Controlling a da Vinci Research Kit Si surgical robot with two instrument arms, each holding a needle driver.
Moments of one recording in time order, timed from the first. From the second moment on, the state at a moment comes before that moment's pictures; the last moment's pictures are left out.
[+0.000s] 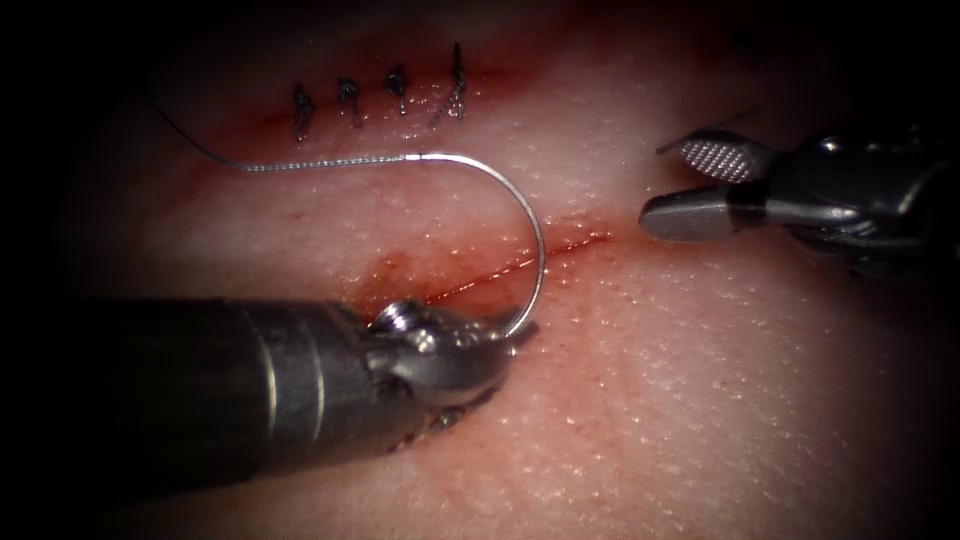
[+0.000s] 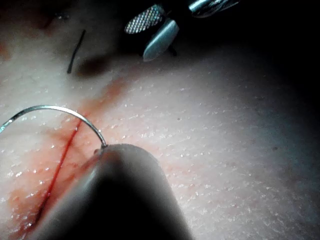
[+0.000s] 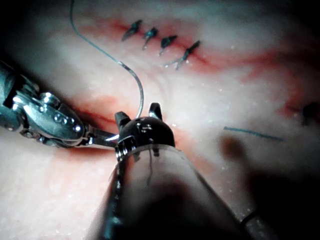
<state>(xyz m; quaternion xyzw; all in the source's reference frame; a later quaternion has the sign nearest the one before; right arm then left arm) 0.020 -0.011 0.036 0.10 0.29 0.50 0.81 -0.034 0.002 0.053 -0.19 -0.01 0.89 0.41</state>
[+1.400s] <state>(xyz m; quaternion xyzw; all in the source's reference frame) 0.022 -0.009 0.040 0.02 0.23 0.51 0.83 -0.037 0.002 0.047 -0.15 0.16 0.95 0.20</state>
